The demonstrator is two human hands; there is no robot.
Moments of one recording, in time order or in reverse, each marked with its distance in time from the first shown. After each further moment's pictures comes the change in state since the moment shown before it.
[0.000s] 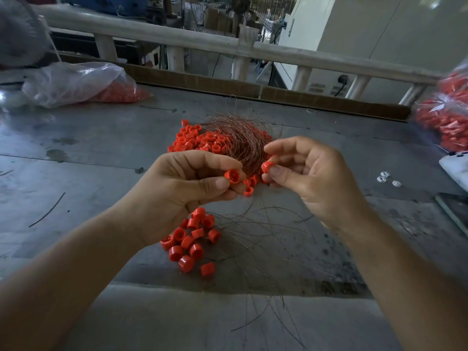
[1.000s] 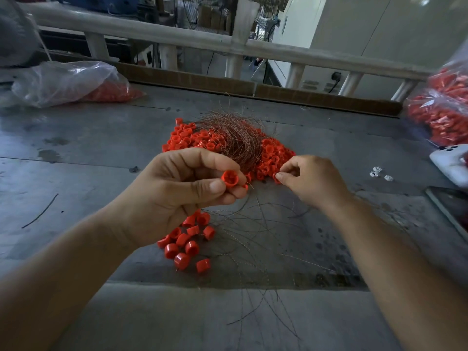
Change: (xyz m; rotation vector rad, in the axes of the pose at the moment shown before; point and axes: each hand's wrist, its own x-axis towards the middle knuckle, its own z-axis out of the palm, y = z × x) left_hand -0.004 0.000 0.001 -0.077 -0.188 0.043; right_hand 0.021 0.058 -0.029 -0.922 0.116 0.191
